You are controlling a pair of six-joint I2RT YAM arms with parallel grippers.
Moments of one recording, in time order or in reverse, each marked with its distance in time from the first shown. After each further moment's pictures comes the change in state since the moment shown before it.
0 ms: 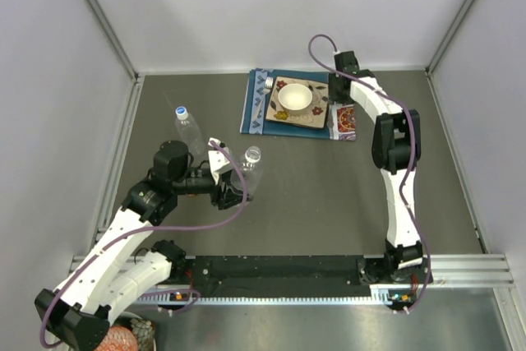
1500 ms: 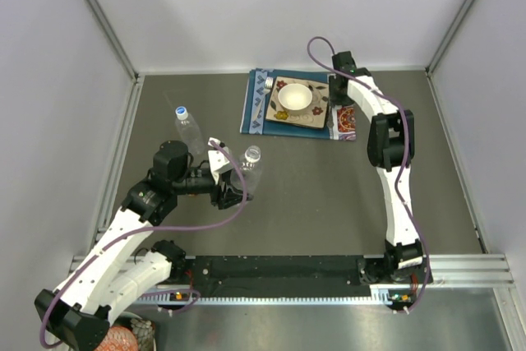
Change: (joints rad) left arm 0.000 -0.002 0.000 0.000 -0.011 -0.002; right arm -0.005 0.105 0.147 -0.112 -0.011 0.004
